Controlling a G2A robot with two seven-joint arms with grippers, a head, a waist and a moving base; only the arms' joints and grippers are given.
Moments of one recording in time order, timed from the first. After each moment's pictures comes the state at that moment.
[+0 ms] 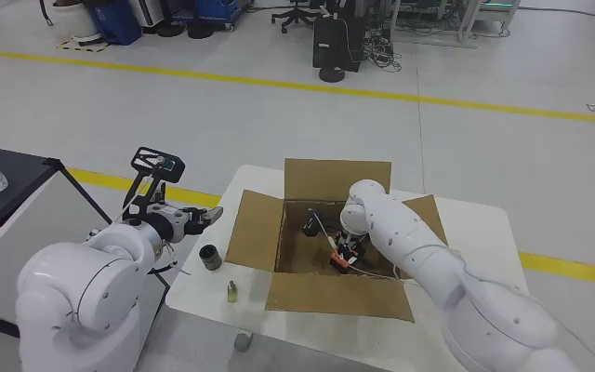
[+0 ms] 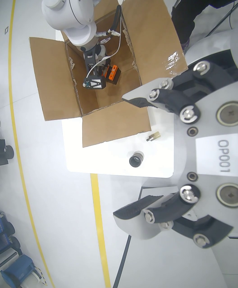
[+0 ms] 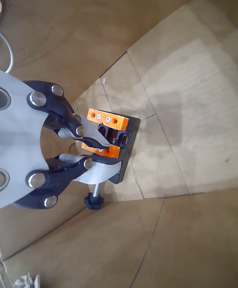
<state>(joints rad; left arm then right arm) 1.26 -1.34 -1.63 -2.35 1.21 -0.09 -1.47 -0.36 -1.48 0.27 -0.61 -0.67 -0.59 1.15</state>
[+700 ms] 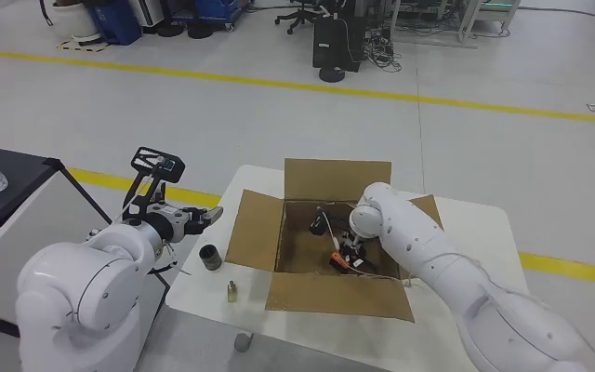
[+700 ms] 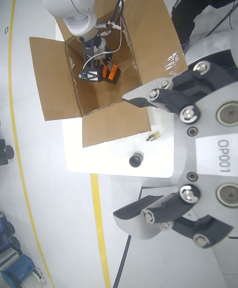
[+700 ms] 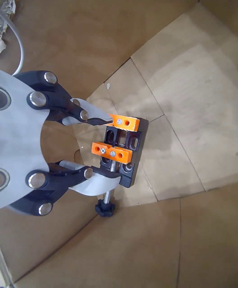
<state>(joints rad) 1.26 -1.34 -1.63 -2.35 1.21 -0.09 -1.47 -0.43 -1.36 0.39 -0.80 -0.67 -0.51 1.22</state>
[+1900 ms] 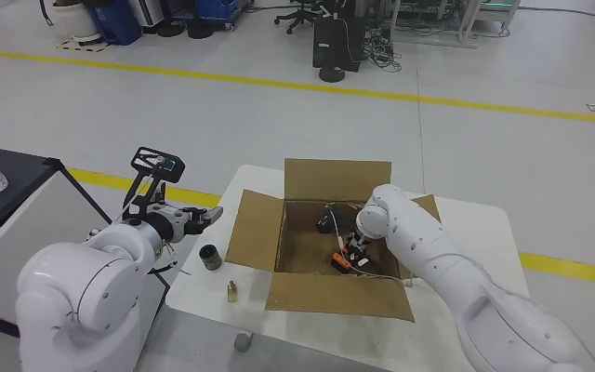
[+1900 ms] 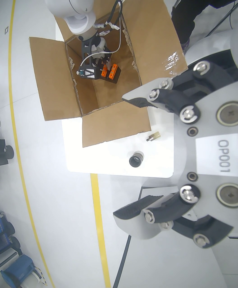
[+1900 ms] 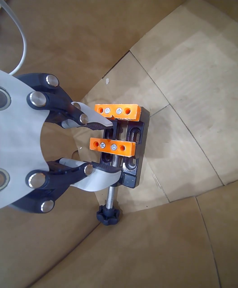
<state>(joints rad) 1.26 -1.34 -1.63 -2.35 1.21 -0.09 -1.47 -0.44 -1.37 0.43 -0.71 -0.68 -0.53 1.19</state>
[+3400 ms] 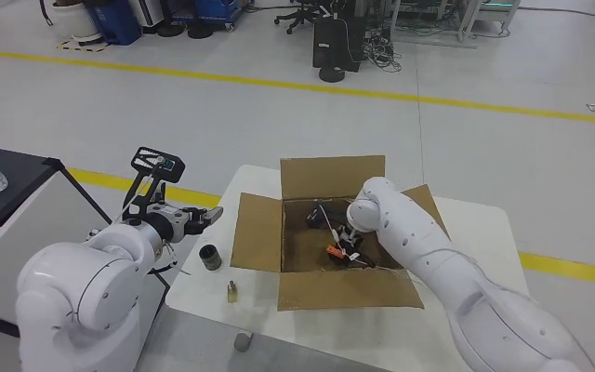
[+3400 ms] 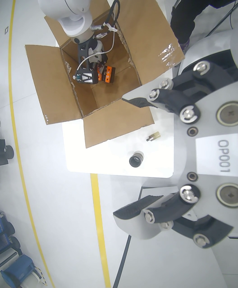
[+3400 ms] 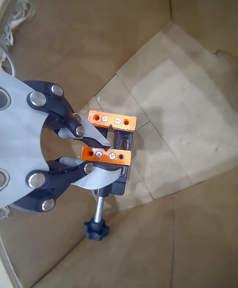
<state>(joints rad) 1.26 -1.34 -1.63 -2.35 1.21 -0.09 -1.47 -0.43 -1.40 0.47 -0.78 -0.72 -0.54 1.20</state>
